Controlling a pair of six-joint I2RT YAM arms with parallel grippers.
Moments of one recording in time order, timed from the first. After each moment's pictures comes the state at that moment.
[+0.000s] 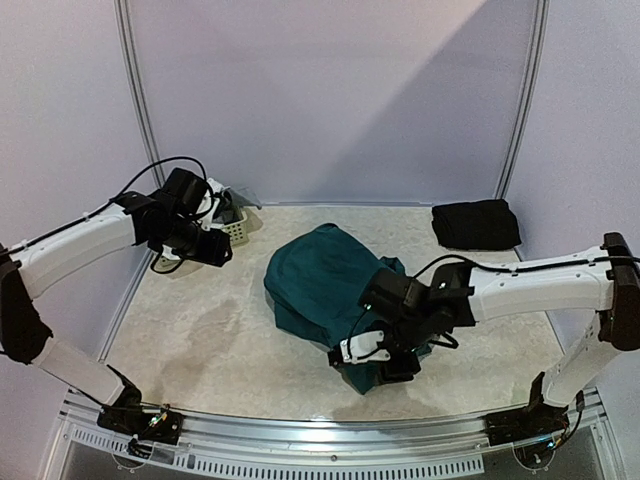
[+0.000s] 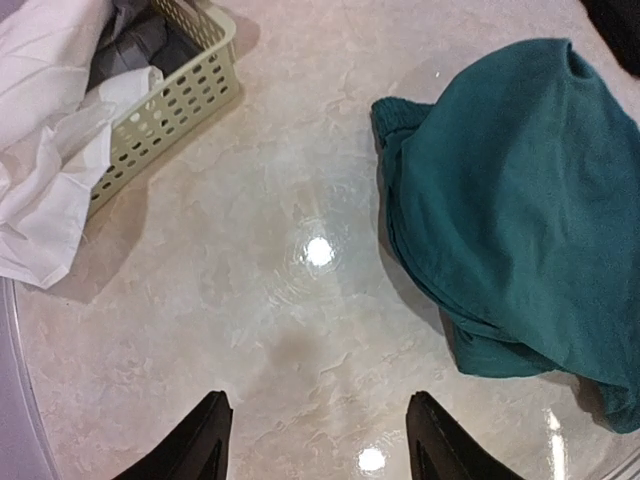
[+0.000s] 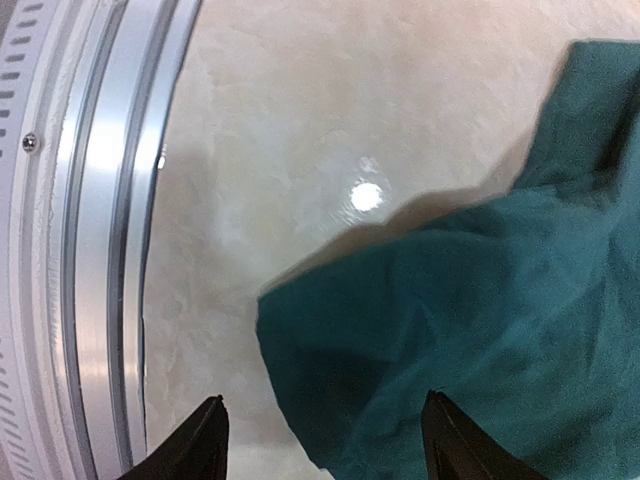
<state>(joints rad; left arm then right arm) -0.48 1.42 1.17 -0.72 -0.11 -0.20 1.15 1.59 1.10 -0.73 -0.09 -0.58</state>
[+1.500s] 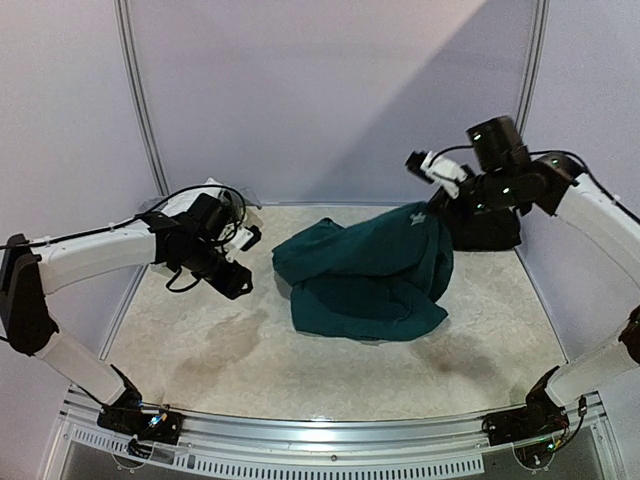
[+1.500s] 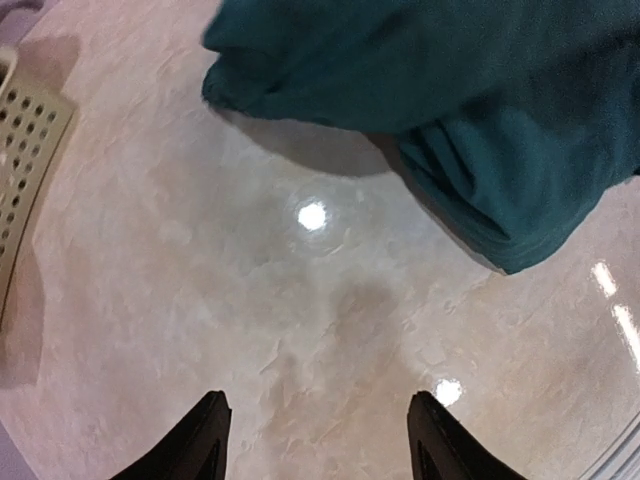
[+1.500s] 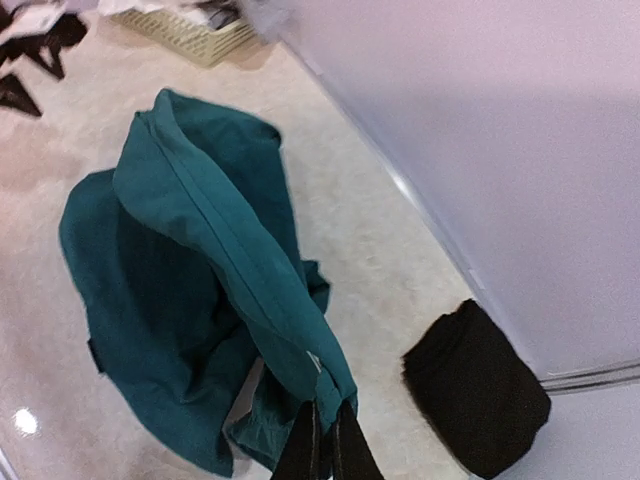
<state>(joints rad) -0.59 1.47 1.06 -0.64 -0.01 0.07 0.61 1.39 1.50 -0.82 -0.02 -0.49</state>
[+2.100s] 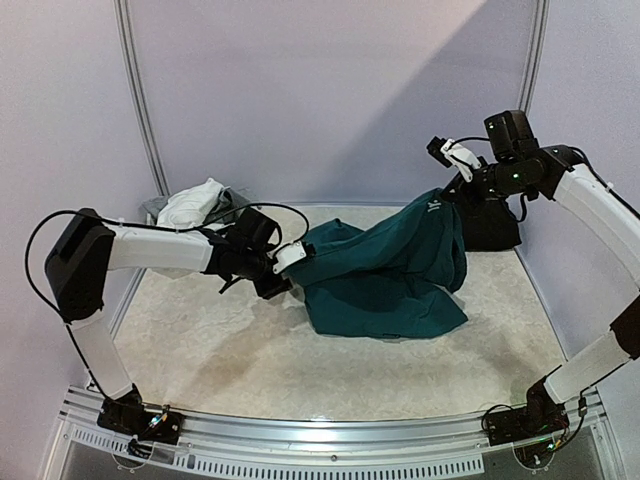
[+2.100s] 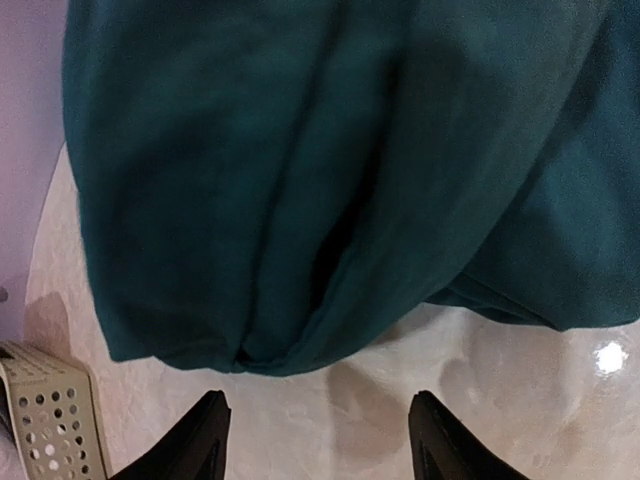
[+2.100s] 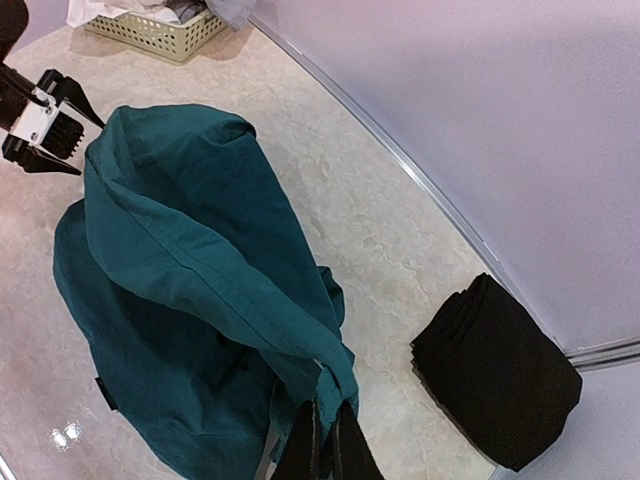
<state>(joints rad) -0.68 1.80 1.13 -0.21 -0.04 0.57 0.40 1.45 1.55 -0.80 -0.15 -0.47</state>
